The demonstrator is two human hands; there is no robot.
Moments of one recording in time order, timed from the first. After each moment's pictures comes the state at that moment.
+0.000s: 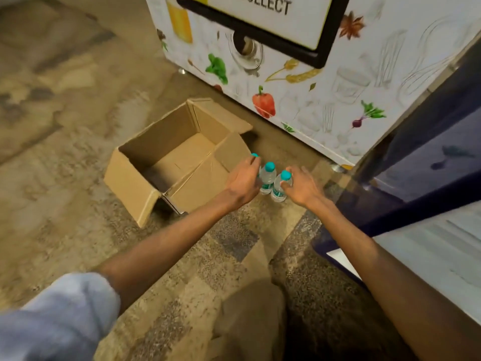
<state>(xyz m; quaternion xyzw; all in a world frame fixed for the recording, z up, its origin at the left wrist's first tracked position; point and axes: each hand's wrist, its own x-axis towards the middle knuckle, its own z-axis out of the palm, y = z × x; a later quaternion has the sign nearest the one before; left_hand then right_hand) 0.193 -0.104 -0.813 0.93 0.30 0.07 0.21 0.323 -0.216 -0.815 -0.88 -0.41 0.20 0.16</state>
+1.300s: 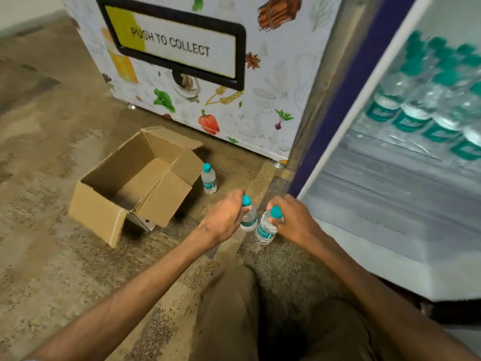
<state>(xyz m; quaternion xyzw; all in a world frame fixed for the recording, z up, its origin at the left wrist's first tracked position) 0.134 -0.232 -0.743 0.95 0.12 0.07 0.28 0.251 -0.396 -0.726 -0.87 -0.41 0.17 0.20</state>
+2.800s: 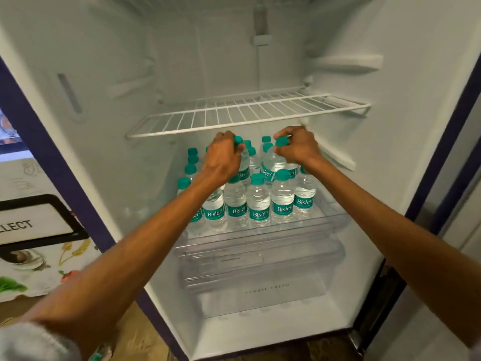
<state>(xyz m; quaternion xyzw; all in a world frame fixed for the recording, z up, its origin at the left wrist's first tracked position) 0.494 -0.452 -0.479 0.94 -0.01 0.21 0.25 0.531 -0.630 -0.485 -0.86 -0.05 -0.13 0.49</state>
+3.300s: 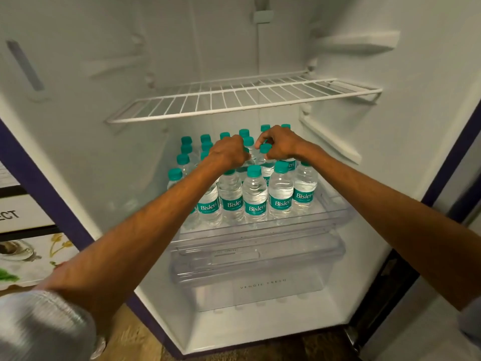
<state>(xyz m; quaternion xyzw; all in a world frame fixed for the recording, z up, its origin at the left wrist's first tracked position) 0.537 -0.465 -0.501 0.99 0.01 0.06 0.11 0.576 -0.613 -0.503 -0.94 -0.21 0.01 0.27</state>
